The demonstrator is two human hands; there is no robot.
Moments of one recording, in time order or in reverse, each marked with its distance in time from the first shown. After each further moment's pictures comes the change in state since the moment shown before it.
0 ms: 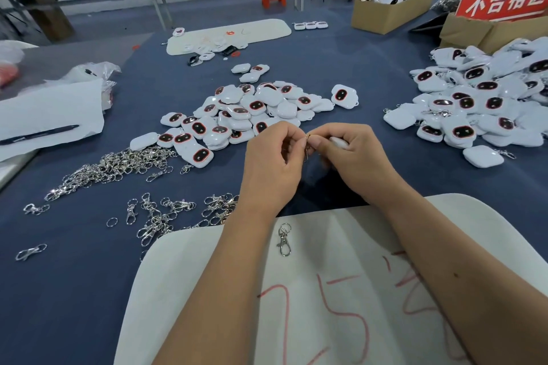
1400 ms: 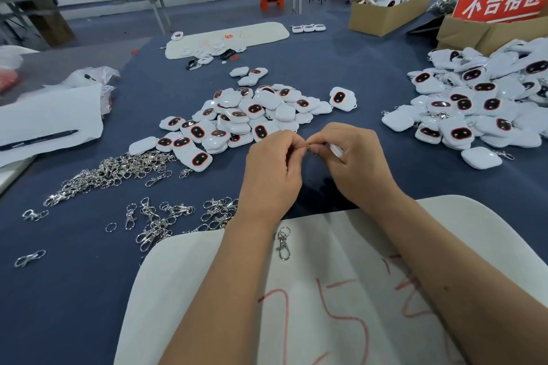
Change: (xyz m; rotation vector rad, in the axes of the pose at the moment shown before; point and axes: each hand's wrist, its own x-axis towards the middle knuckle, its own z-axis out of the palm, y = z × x) left_hand -0.003 -0.001 0.000 0.088 -0.040 0.056; right_hand -0.004 0.000 0.003 -0.410 0.131 -0.277
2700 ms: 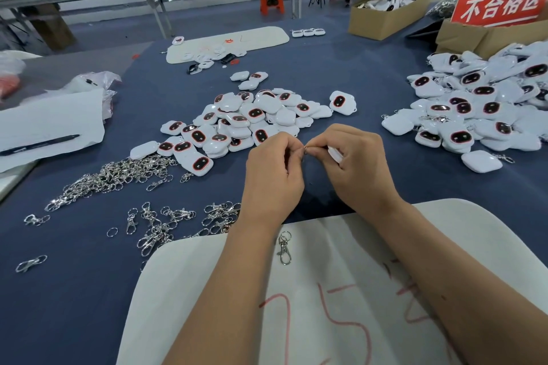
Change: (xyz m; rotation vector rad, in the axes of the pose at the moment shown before) left_hand 0.001 0.000 0.002 -0.037 0.036 -0.059; right_hand 0.000 -0.006 -0.001 -0.020 0.094 -0.068
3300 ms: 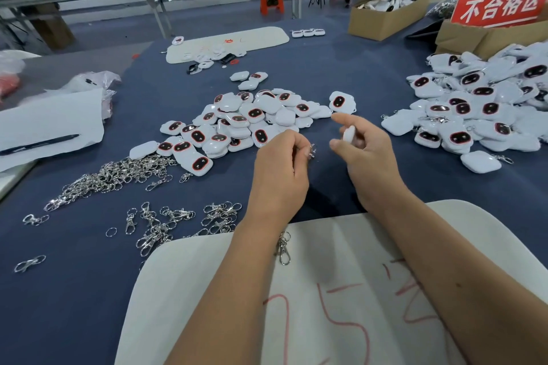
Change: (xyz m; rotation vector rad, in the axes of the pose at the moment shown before) left_hand 0.001 0.005 0.007 -0.030 -0.041 -0.009; right_hand 0.002 0.015 0.004 0.467 0.130 0.671
